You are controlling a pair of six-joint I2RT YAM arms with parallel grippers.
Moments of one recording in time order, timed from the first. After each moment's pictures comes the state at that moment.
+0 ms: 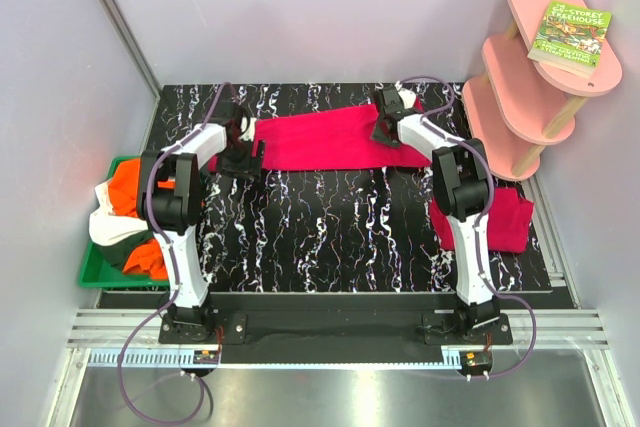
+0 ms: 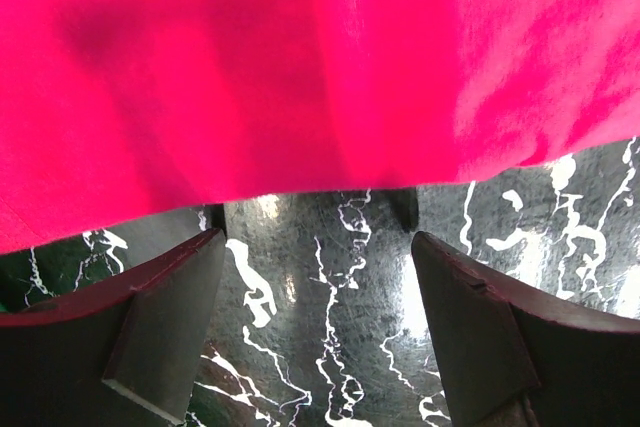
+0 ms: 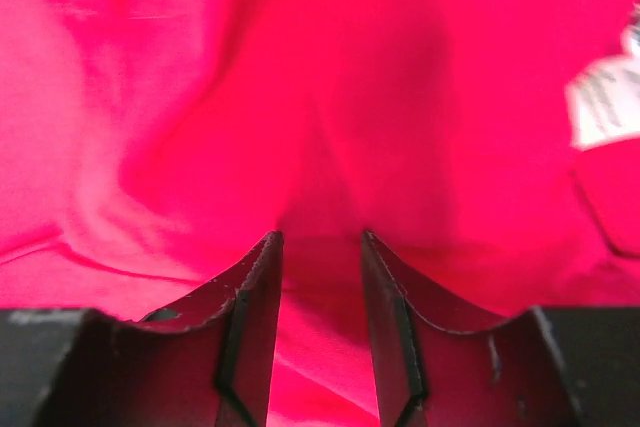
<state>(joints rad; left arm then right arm) -0.11 2.05 1.49 -0.69 0.08 0.00 0.33 2.31 1.81 -0.40 0.30 0.60</state>
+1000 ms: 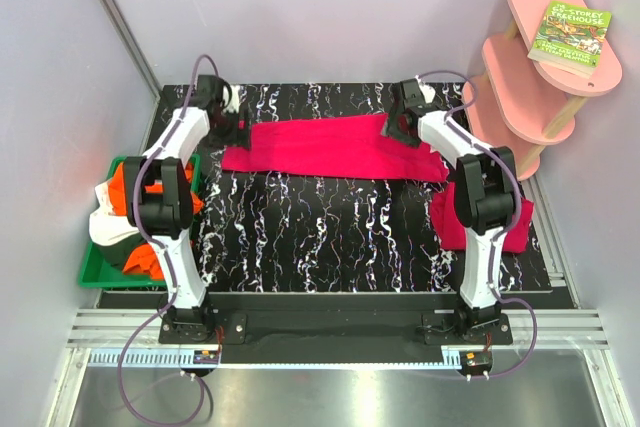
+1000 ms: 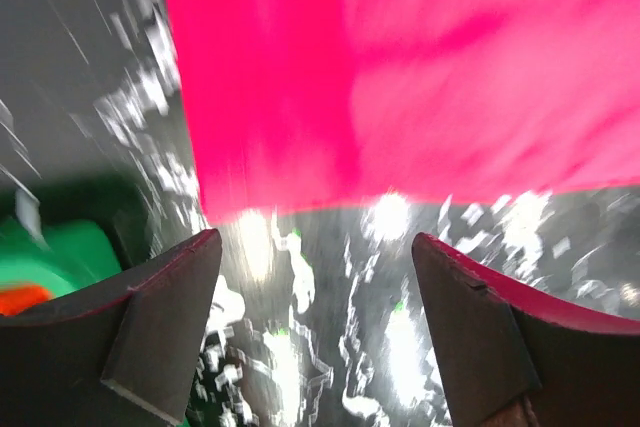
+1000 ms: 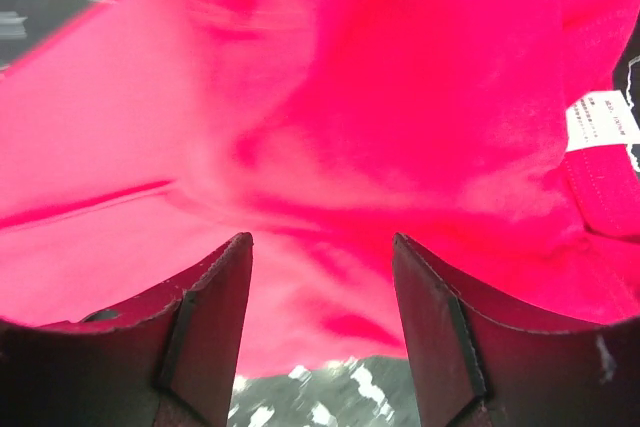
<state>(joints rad) -0.05 1.99 1.64 -0.75 0.12 0.02 0.28 2.10 1.68 -0.52 0.24 0.61</state>
